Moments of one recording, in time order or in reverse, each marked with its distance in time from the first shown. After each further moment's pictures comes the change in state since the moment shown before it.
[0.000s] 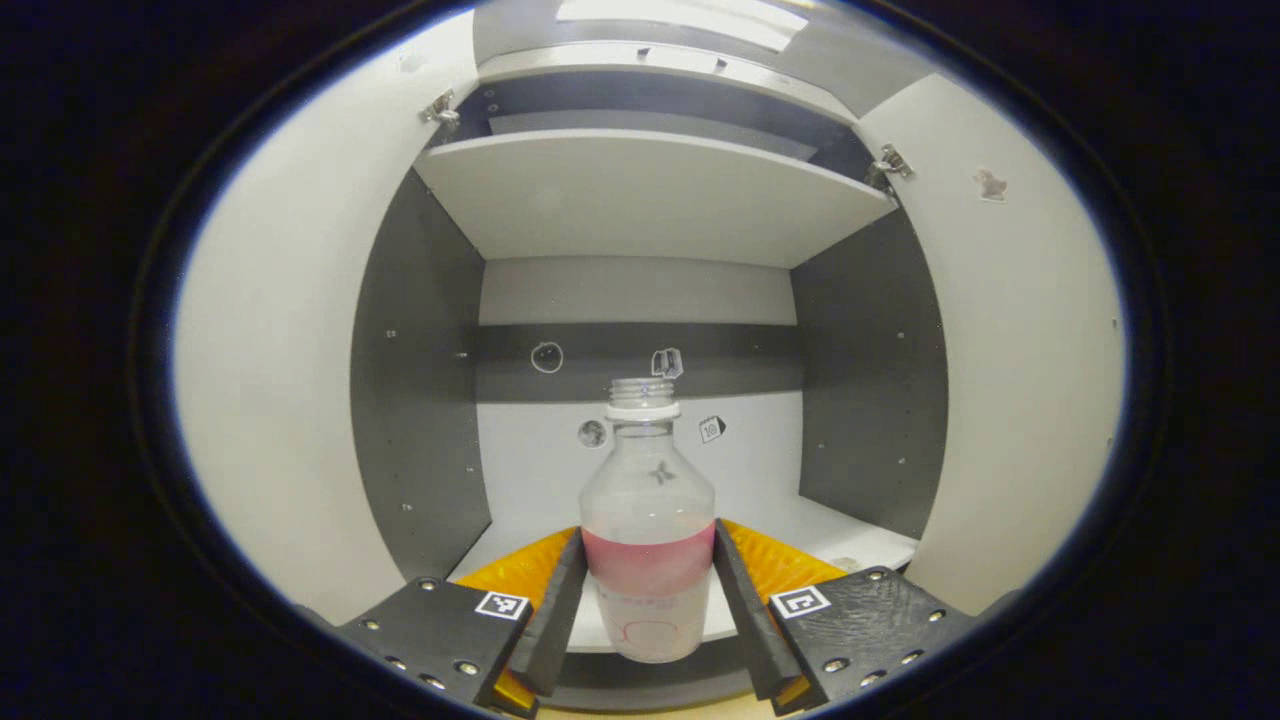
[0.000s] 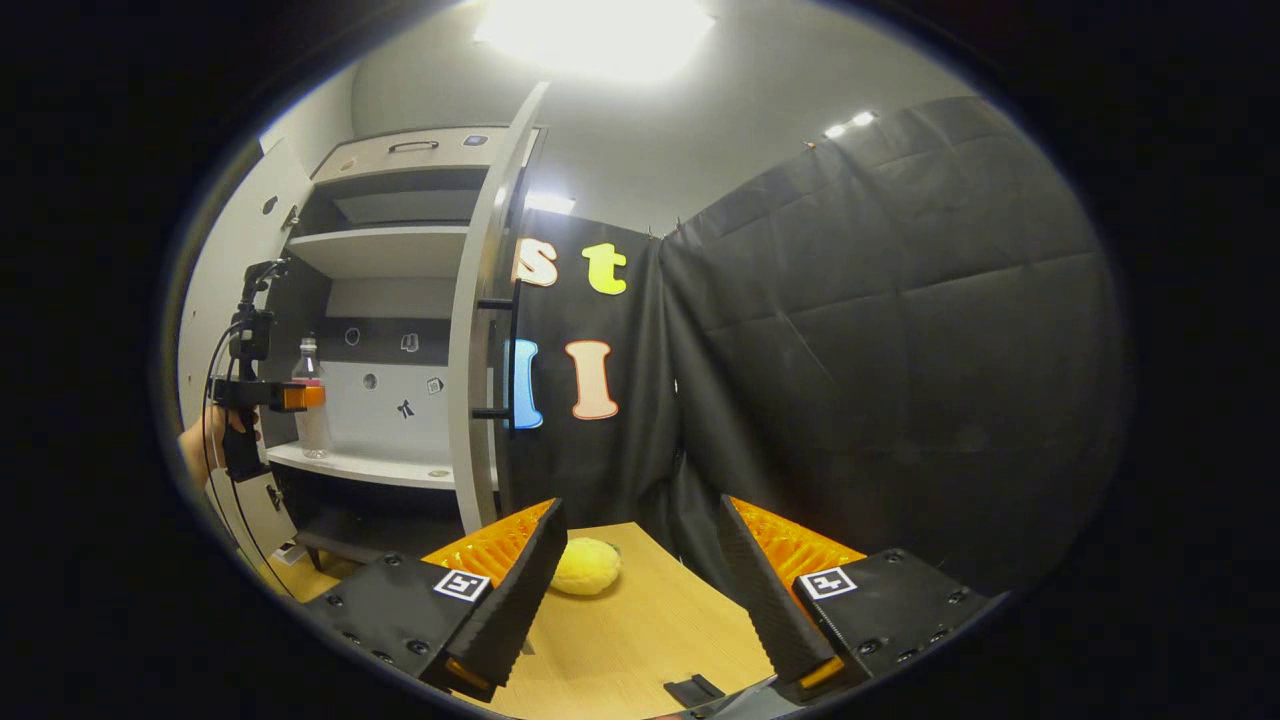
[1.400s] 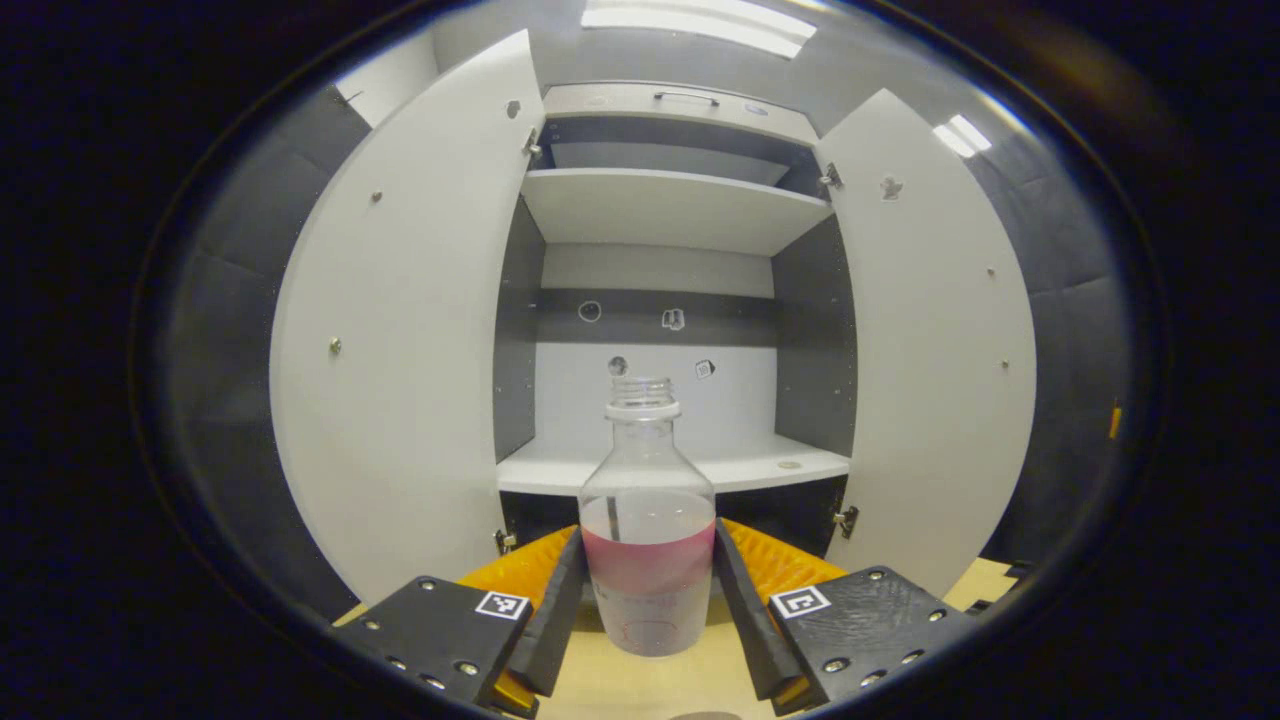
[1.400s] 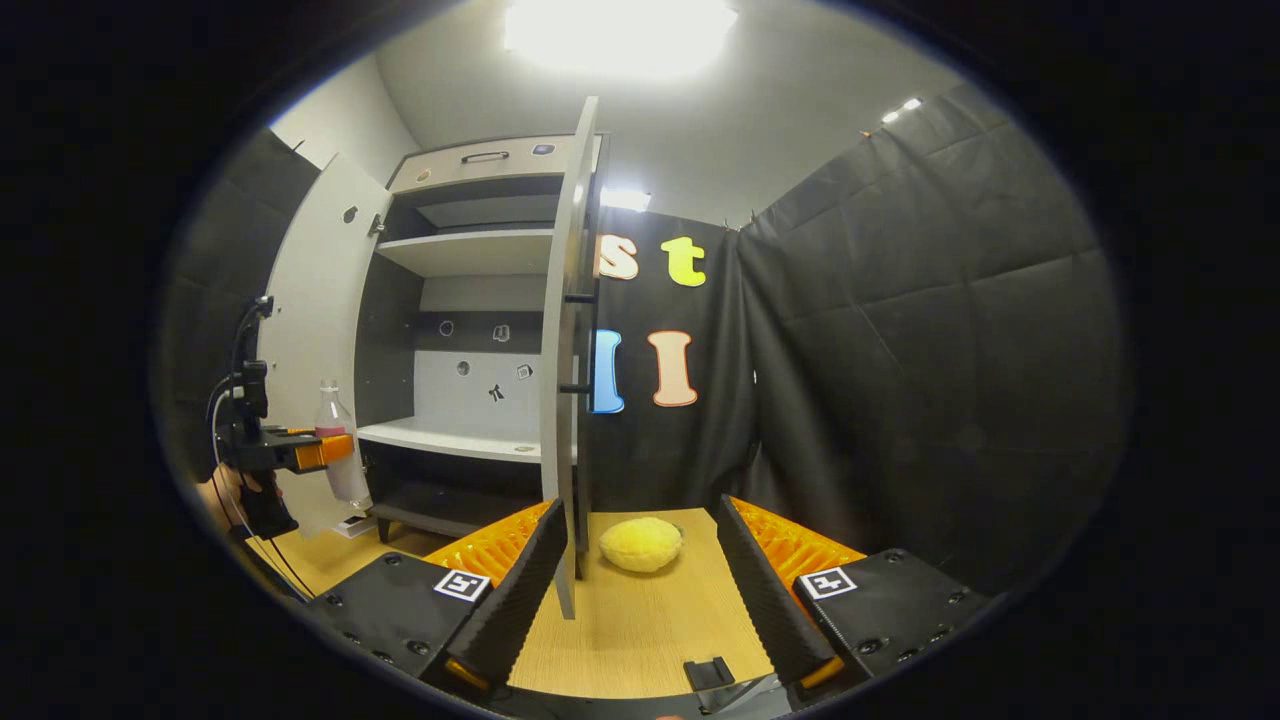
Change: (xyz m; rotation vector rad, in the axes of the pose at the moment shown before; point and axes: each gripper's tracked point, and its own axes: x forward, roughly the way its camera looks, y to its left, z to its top) left arm -0.205 -0.021 -0.094 -0.063 0.048 0.065; right arm -0.056 0.005 -0.015 -0.027 0.029 0.266
